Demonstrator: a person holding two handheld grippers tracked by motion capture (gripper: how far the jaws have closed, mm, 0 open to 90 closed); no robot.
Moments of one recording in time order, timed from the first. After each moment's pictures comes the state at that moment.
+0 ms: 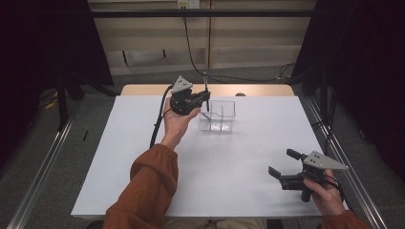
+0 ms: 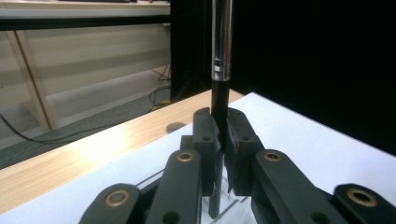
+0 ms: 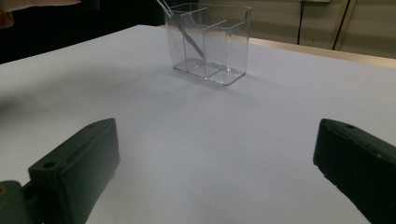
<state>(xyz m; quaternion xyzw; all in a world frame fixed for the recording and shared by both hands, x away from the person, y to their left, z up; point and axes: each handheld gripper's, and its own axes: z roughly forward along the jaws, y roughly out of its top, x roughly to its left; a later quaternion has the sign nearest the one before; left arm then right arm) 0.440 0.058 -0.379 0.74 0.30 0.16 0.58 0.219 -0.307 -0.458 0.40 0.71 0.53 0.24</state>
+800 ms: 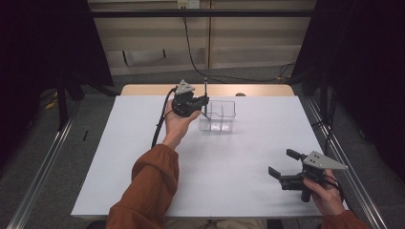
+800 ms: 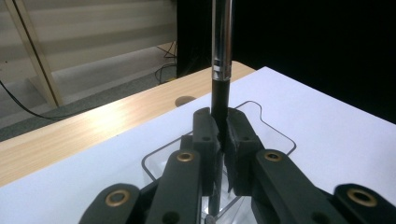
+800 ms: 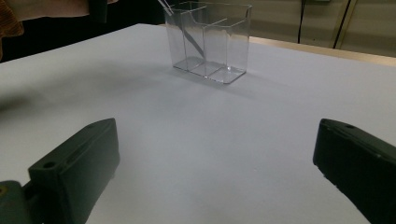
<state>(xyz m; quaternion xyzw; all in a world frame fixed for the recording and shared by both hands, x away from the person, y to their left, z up) 0.449 0.054 -0.398 0.76 0.32 0.15 0.54 0.220 -0.307 -0.459 0.40 0.71 0.53 0.24</state>
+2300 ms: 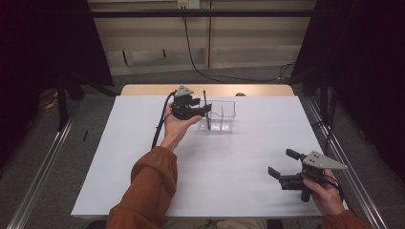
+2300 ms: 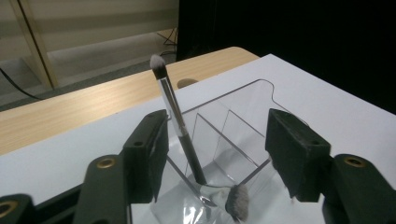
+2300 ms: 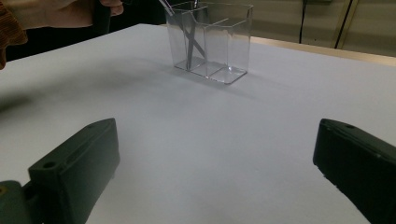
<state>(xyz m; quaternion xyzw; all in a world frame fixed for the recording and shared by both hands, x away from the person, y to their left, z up) 0.453 0.059 -0.415 0.77 0.34 0.13 0.53 0.220 -0.306 -0.459 0.40 0.71 0.53 0.23</state>
